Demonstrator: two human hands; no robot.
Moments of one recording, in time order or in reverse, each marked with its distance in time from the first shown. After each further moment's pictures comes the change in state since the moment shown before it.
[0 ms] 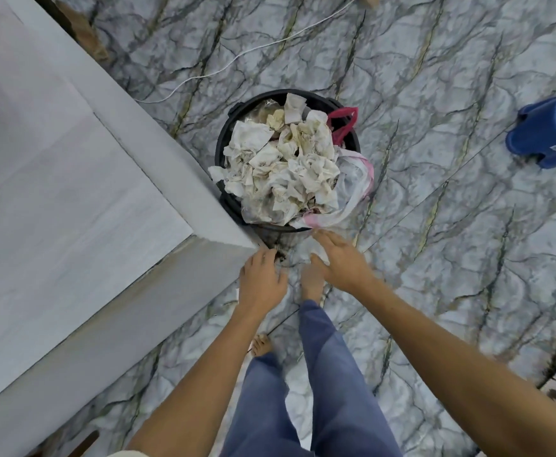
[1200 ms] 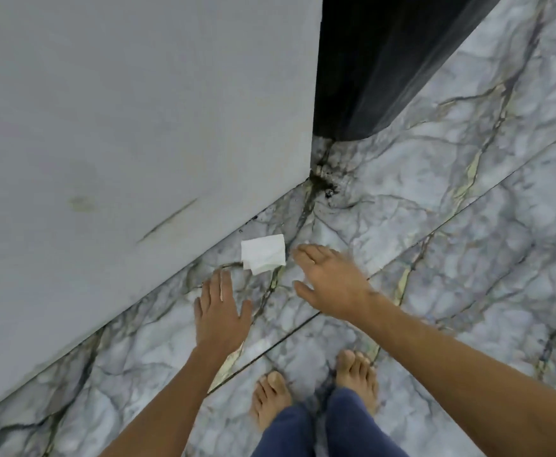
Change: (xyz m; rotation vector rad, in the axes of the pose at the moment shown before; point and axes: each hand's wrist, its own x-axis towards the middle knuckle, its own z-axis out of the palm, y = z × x) left_hand 0.079 -0.418 0.416 0.122 0.075 -0.271; right_hand 0.055 0.112 0.506 -0.237 -0.185 -0.249
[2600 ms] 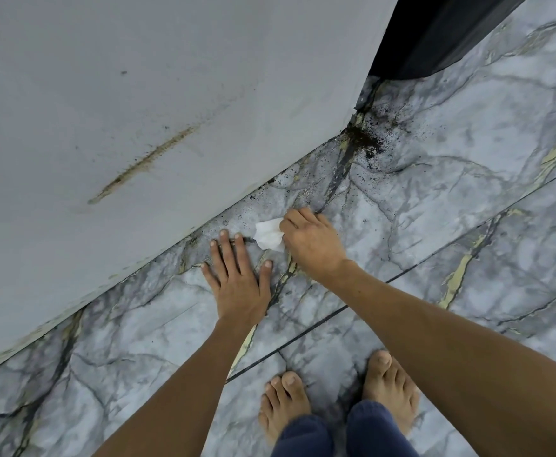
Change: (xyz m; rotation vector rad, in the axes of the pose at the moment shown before) left_hand 0.079 -0.035 0.117 -0.018 0.233 0.012; right_hand 0.110 -0.004 0.119 -0.114 0.134 -0.011
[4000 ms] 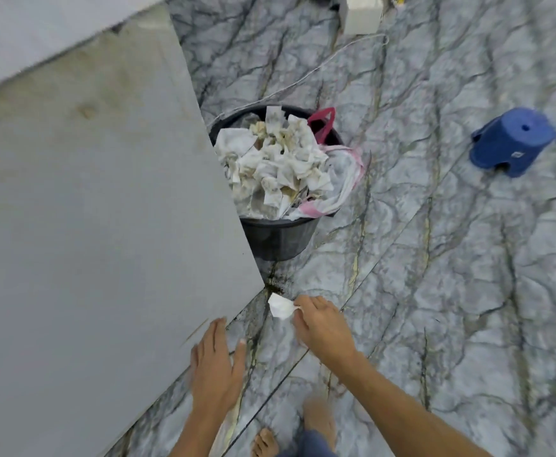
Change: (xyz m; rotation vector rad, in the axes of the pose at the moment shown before) left_hand -0.151 0.183 -0.458 -0.221 -0.026 0.231; right_hand -0.213 -0.045 -0.449 0.243 0.382 0.349
